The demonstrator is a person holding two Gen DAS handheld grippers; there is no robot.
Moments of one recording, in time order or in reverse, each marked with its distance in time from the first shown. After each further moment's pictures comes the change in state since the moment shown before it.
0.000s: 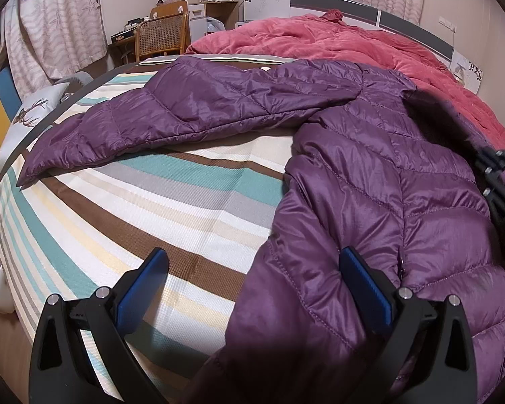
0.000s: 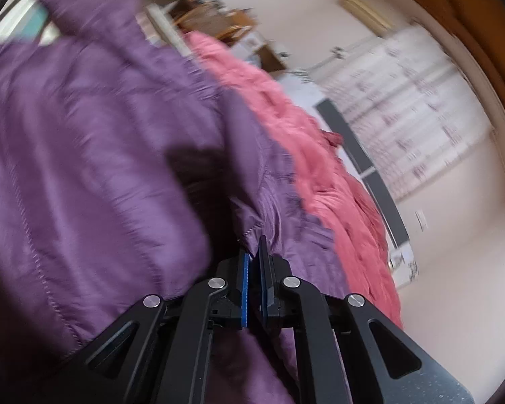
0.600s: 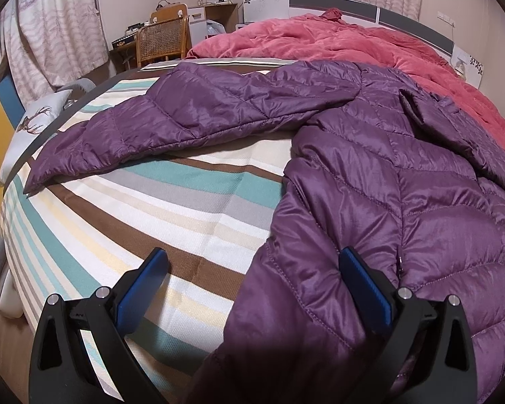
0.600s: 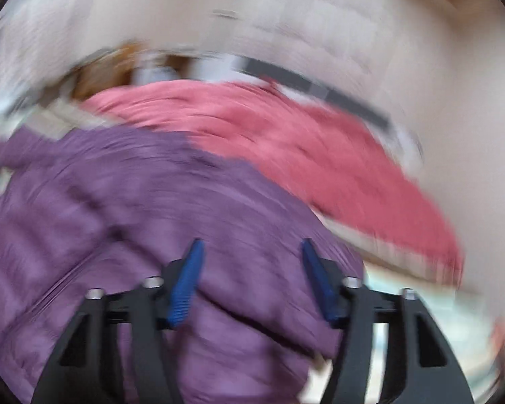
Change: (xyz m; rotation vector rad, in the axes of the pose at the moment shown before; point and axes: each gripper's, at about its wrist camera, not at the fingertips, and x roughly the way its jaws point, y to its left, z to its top) left arm -0.004 -0.001 0.000 0.023 -0.010 0.031; right arm -0.080 -0.143 -0.122 0.828 0.130 -0.008
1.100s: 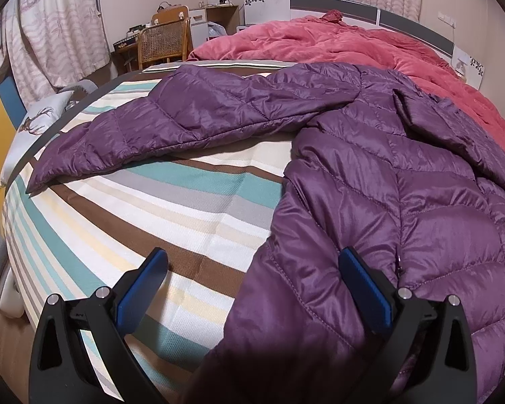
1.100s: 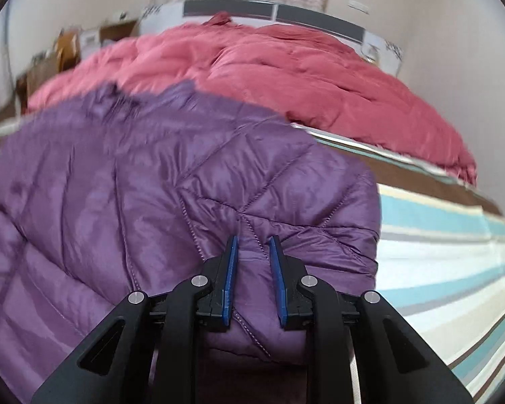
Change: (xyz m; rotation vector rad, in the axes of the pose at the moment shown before) left arm -0.005 -0.001 -0.001 -0.002 -0.003 -0.004; right arm 0.091 0.002 -0.018 0.086 0.268 -0.044
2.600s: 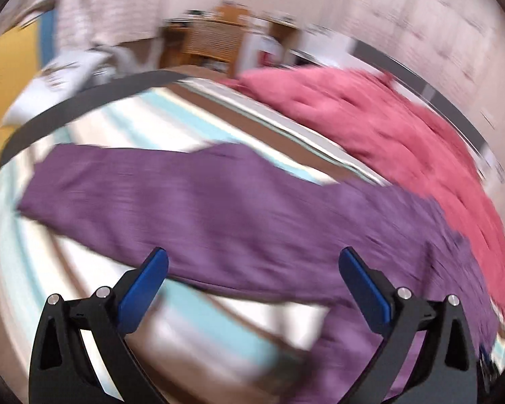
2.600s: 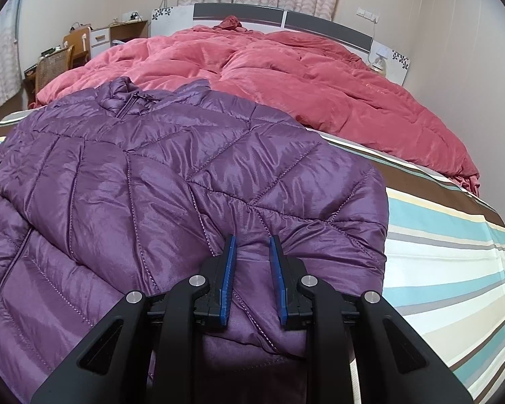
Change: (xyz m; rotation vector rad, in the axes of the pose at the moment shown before) left arm 0.030 0.090 0.105 -0.412 -0.078 -0.001; right arm 0.000 0.003 -0.004 -0.012 -0.029 0.029
